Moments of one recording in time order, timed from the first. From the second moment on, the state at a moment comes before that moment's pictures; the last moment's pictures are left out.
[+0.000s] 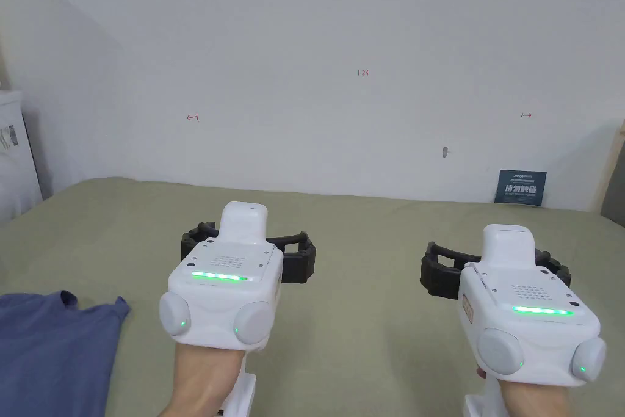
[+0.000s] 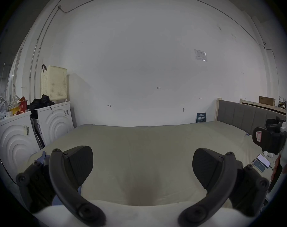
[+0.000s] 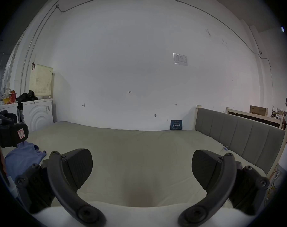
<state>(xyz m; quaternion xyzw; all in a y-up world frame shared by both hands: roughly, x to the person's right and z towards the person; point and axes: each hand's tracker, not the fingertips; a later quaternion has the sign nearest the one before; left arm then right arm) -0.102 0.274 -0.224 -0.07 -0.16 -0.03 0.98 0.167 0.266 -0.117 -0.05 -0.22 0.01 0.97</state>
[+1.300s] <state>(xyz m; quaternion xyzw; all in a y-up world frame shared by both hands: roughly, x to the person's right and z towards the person) -0.104 0.275 -0.227 -0.09 -0.15 -0.03 0.98 0.168 0.266 -0.116 -0.05 -0.24 0.03 0.97</state>
